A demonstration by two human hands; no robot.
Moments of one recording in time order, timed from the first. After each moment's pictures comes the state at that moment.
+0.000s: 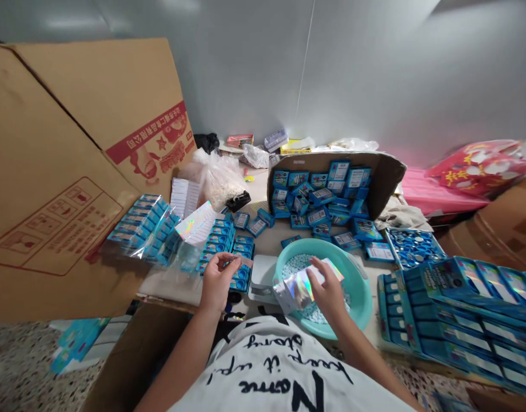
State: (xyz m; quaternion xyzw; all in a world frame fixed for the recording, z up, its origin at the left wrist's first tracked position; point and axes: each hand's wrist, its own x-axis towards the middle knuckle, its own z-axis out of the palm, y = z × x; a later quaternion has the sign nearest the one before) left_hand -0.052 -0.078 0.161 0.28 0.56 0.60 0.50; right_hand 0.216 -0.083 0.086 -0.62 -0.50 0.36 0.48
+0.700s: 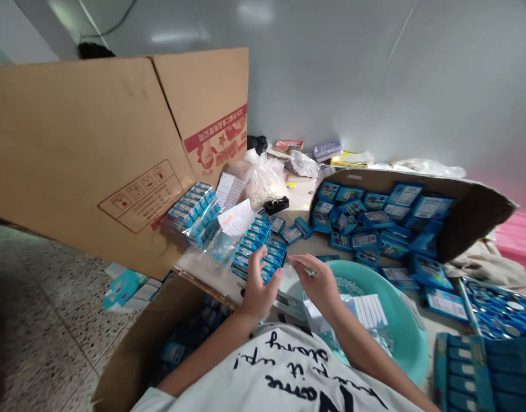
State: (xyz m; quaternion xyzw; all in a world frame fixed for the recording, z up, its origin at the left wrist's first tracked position) left_hand -0.046 -0.108 0.157 0.47 0.62 0.56 0.29; right_hand 0.101 -0.043 0.159 -0.41 -0.67 0.45 0.43
